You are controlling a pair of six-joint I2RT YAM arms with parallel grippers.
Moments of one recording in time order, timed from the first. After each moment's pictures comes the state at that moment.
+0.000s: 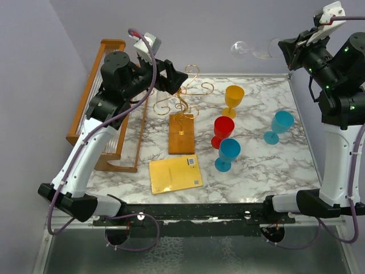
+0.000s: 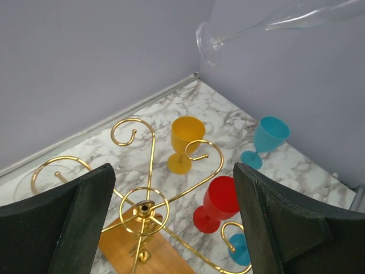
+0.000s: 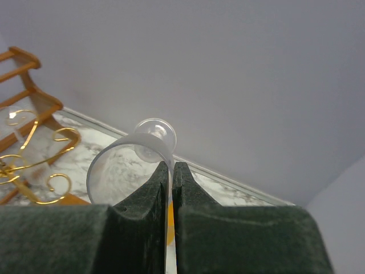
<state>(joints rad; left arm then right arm) -0.46 1.33 1.68 -0.37 0.35 -0.15 0.06 1.36 2.08 -0.65 -0.29 -0.16</state>
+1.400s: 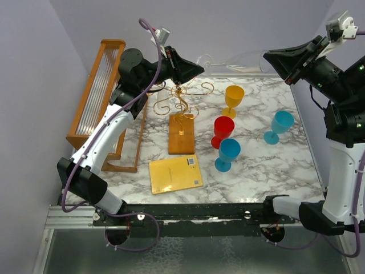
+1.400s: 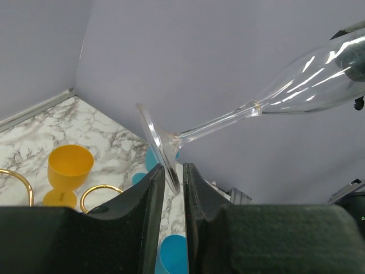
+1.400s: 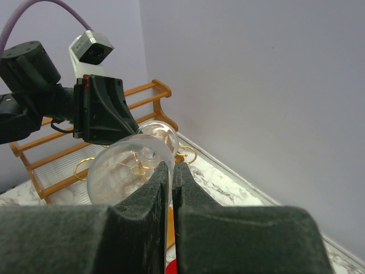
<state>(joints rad) -0.46 1.53 1.64 0.12 0.69 -0.66 0.06 1.23 1.98 -0.50 -0.72 0.12</state>
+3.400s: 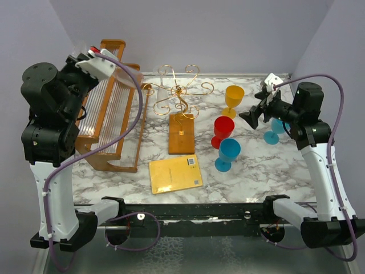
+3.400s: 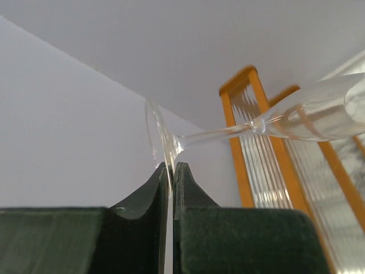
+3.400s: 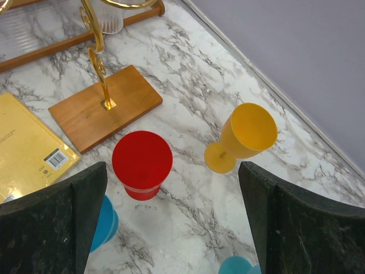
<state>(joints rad) -0.12 1.15 1.98 -0.78 -0.04 0.77 0.06 1.06 1.26 -0.54 -0.68 -0.46</state>
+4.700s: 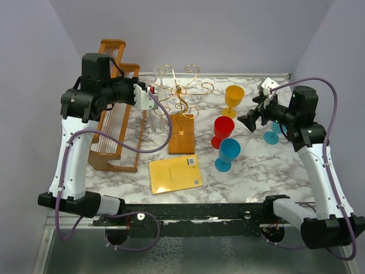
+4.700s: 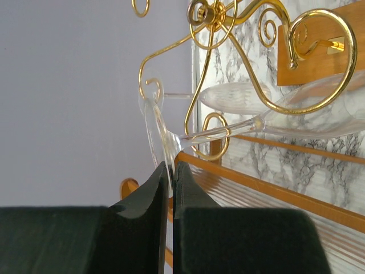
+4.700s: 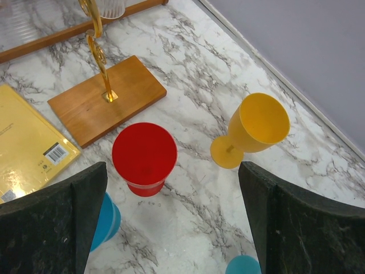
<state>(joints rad) -0.20 1.35 1.89 -1.11 0.56 1.45 0.06 1.05 1.17 -0.49 -0.69 -0.46</state>
